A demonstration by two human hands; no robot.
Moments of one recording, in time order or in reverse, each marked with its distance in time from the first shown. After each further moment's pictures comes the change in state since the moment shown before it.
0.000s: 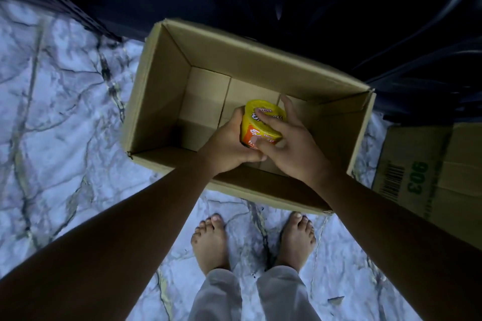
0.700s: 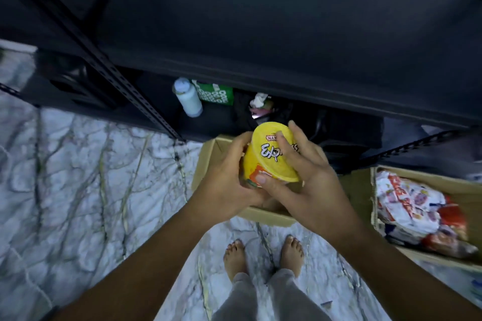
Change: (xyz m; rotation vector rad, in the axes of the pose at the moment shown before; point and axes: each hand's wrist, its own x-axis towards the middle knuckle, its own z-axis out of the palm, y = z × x) left_hand -0.354 0.345 -0.093 0.052 0.220 0.423; right_hand -0.260 -0.375 -0.229 -0.006 0.326 -0.270
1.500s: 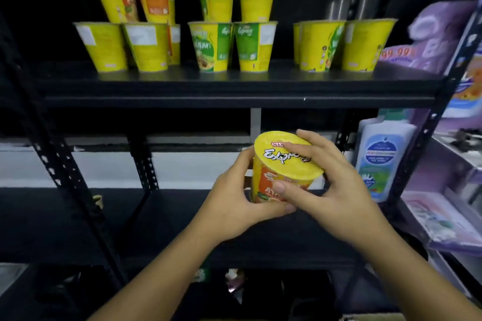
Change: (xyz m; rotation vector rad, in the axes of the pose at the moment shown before) left_hand -0.047 0.411 -0.095 0.092 -0.010 0.639; right_hand -0.041 -0.295 -0.301 -0.028 0.548 -0.434
